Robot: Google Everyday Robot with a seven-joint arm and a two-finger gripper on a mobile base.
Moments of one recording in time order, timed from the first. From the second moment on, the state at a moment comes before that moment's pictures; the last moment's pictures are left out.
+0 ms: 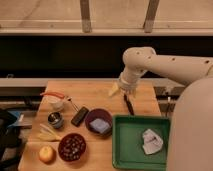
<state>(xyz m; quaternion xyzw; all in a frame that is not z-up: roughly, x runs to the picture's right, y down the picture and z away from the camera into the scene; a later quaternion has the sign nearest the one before) 0.101 0.037 0.748 -0.30 0.15 0.66 0.67</state>
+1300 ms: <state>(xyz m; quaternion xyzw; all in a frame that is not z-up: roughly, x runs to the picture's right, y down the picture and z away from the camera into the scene) -0.053 -0.012 0.808 -0.31 0.17 0.56 0.75</state>
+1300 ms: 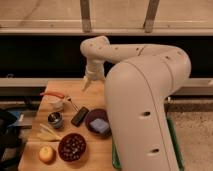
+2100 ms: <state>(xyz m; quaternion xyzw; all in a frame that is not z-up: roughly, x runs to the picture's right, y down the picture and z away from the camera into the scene) -0.079 0.018 0.802 -0.29 0.16 0.55 0.77</state>
